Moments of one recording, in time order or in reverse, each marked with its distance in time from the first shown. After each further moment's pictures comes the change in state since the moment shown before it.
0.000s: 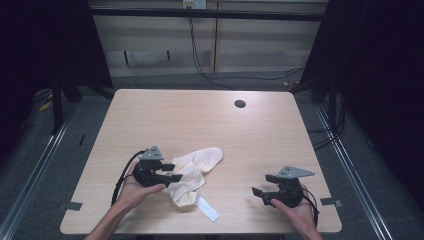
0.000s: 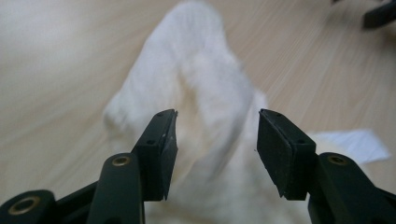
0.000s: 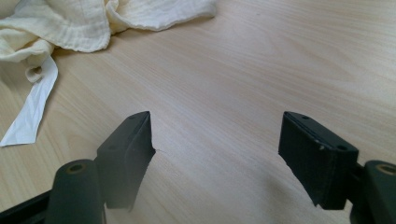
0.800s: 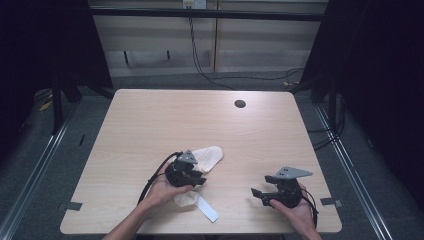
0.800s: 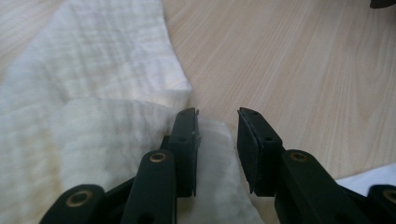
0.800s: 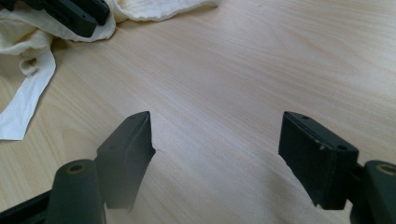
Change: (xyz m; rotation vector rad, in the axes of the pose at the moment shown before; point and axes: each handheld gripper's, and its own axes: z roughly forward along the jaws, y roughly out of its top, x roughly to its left) left arm -0.023 0.018 0.080 0.171 -0.069 0.083; right arm 0.001 -0.002 0.004 0.023 -0.006 -0.005
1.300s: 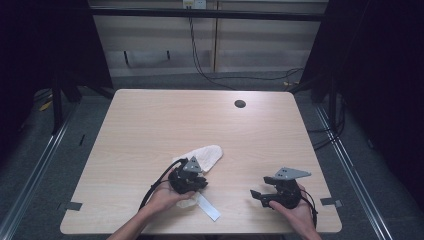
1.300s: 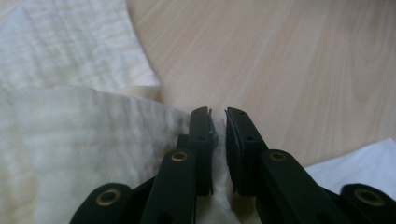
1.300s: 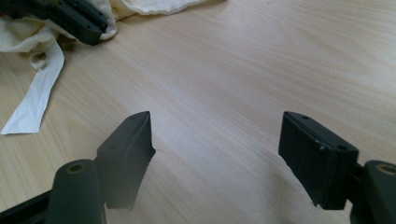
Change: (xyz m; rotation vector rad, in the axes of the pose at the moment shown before) left arm -0.022 -0.006 0.003 0.008 0.034 0.098; right arm 0.003 -0.001 0.001 0.012 0.018 -0.012
